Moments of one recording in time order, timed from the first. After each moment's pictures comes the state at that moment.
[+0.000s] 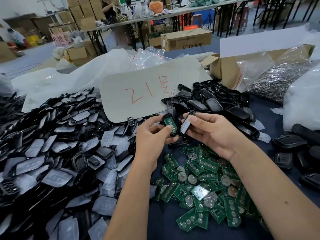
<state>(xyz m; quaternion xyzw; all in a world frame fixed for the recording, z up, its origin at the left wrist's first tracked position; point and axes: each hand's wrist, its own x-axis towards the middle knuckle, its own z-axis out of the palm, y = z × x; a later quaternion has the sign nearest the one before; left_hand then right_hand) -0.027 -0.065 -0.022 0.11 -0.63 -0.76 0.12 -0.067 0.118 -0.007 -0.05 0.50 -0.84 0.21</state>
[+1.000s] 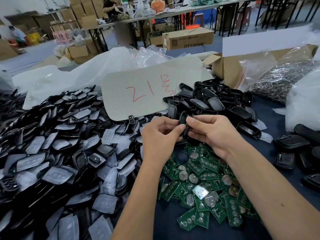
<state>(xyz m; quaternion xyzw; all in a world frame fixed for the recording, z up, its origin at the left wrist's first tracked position) -0.023 -0.049 -0.025 0.05 -0.72 -0.66 0.18 -0.069 0.111 -0.015 -0.01 0.57 -0.81 0.14</state>
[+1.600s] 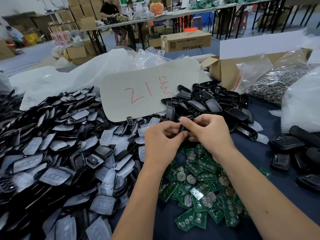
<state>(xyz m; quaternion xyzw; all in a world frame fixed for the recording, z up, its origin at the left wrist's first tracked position) -0.018 -0.042 -0.019 0.02 -0.80 -0.56 0.20 -0.064 0.103 -0.023 -0.02 0.73 -0.68 -0.01</state>
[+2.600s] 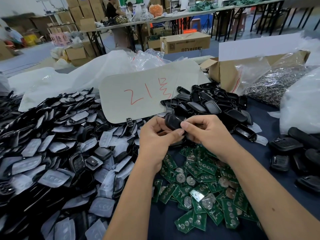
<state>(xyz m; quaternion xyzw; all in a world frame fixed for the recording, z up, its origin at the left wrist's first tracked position) -0.019 -0.051 -0.016 0.04 -0.64 -0.76 0.12 -0.071 0.116 -0.020 -0.21 0.72 -0.66 0.05</state>
